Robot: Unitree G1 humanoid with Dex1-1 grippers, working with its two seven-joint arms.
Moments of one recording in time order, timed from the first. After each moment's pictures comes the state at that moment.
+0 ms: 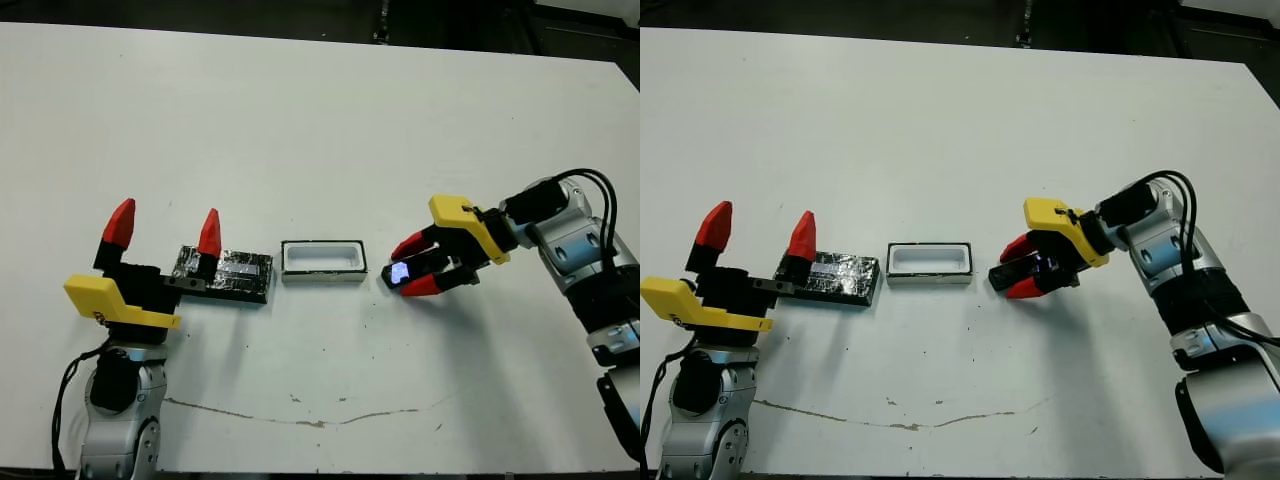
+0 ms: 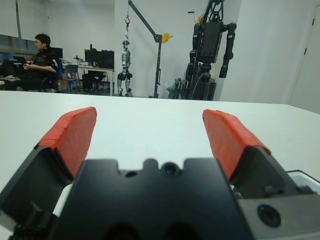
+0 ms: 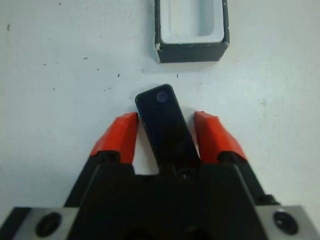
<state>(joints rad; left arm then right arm) 0.13 0.13 0.07 -0.24 -0.23 -0.27 -0.19 -0.77 -0.64 0.39 0.53 -0.01 0.08 1.50</state>
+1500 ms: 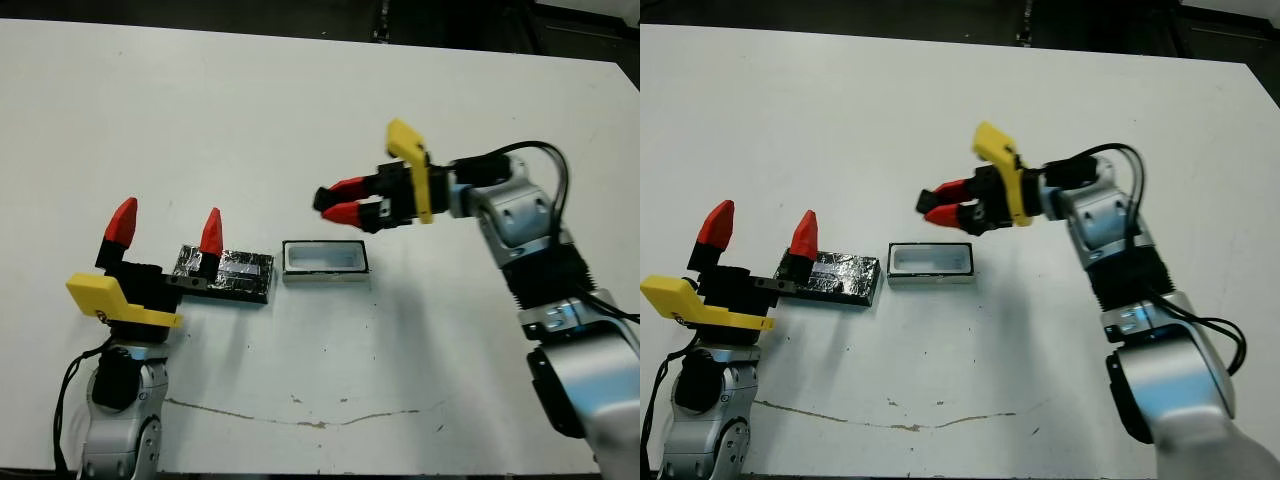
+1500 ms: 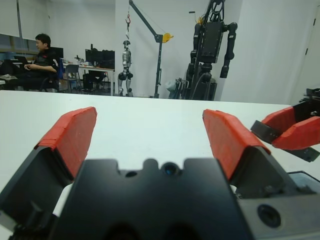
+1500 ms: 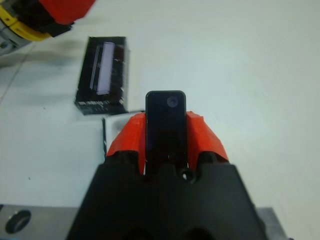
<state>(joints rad) 0.12 0.13 0.08 -0.24 -0.21 -0.27 -0.18 -0.90 -0.34 0.32 0.46 0.12 0.36 1.22</state>
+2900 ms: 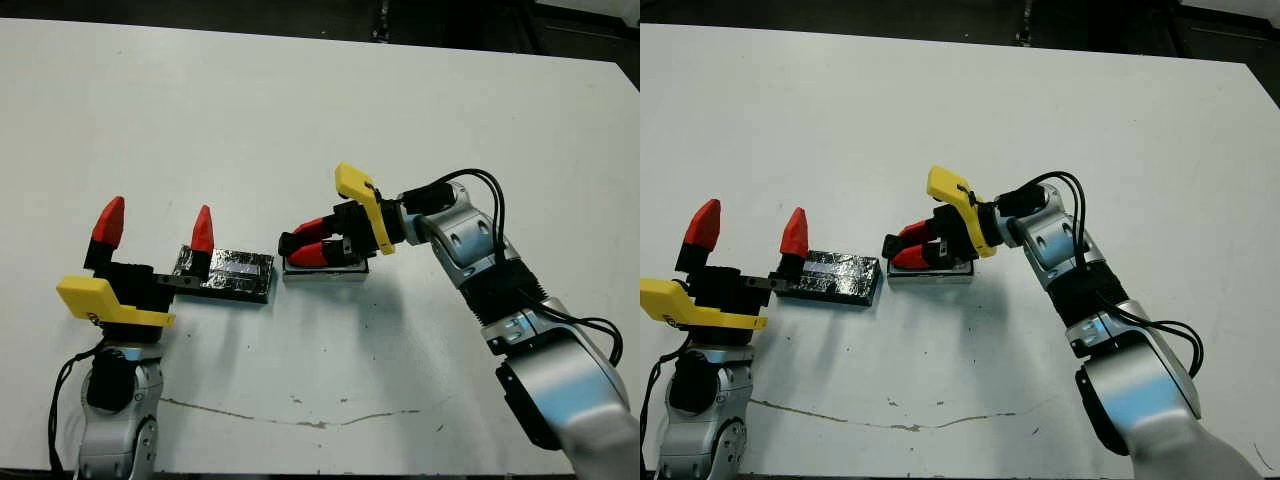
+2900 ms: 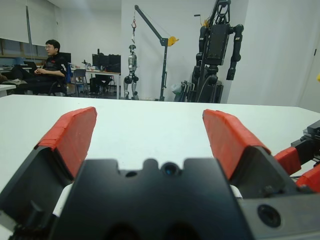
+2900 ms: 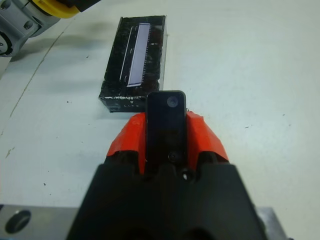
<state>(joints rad) 0.12 0.13 0.10 -0.24 -0.21 -0.29 -0.18 -0.85 -0.28 0.38 0.53 0.11 0.32 1.27</state>
